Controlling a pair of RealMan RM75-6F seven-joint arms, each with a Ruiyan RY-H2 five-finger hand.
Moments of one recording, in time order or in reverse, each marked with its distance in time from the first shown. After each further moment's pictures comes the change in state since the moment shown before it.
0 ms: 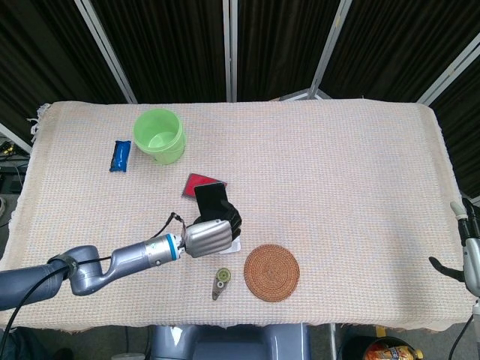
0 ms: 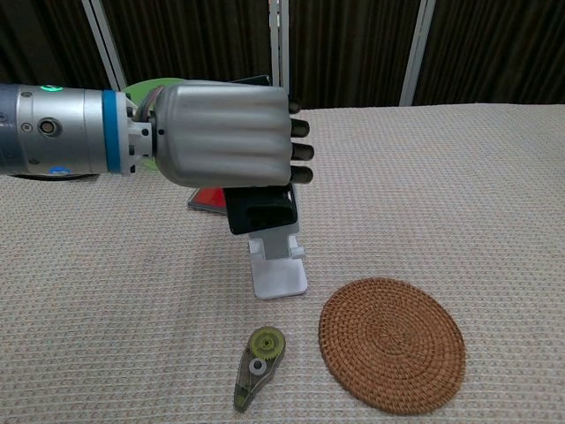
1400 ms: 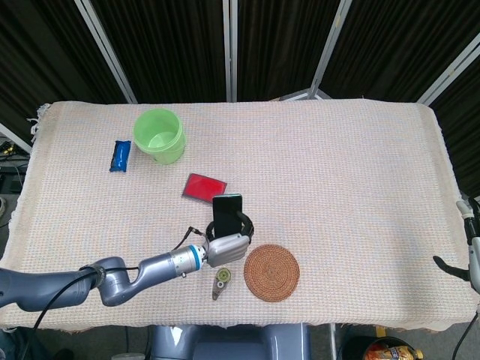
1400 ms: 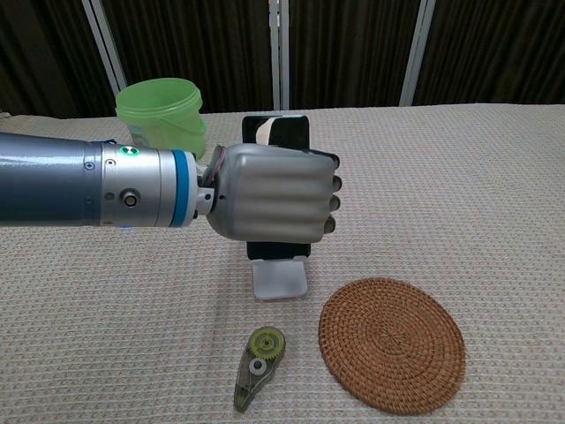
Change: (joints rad) left arm -0.036 -0.139 -0.030 -0.009 -0.249 -0.176 0.460; right arm 0.001 0.011 0.008 0.011 0.020 -0.018 0.037
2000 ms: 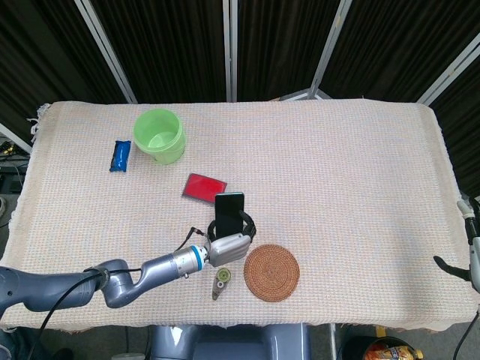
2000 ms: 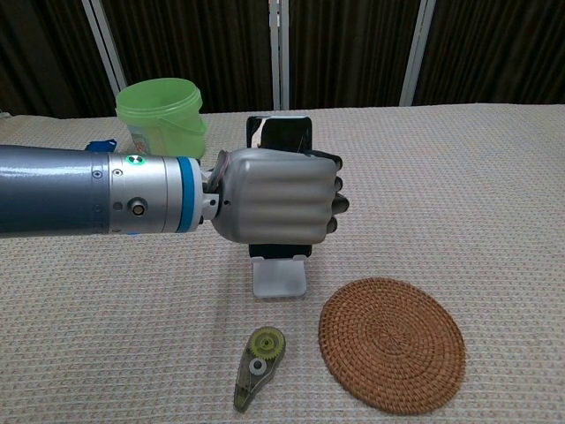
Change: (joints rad) left arm -0.007 -0.029 0.024 0.022 -0.043 0.043 0.052; right arm 0.000 0.005 0.001 0.000 0.002 -0.004 0.011
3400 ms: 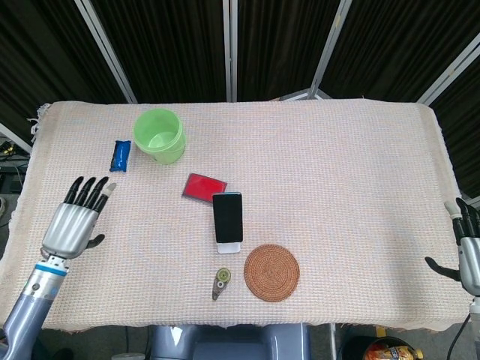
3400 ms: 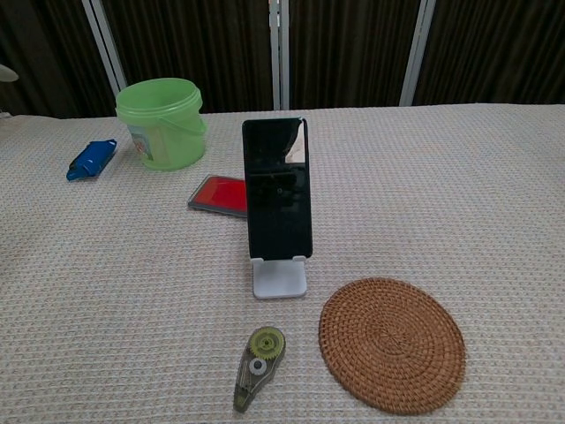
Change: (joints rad) left arm 0.657 0.435 0.115 -0.343 -0.228 0.741 -0.969; right arm 0.009 -0.011 -0.013 -0.022 -0.032 0.004 -0.048
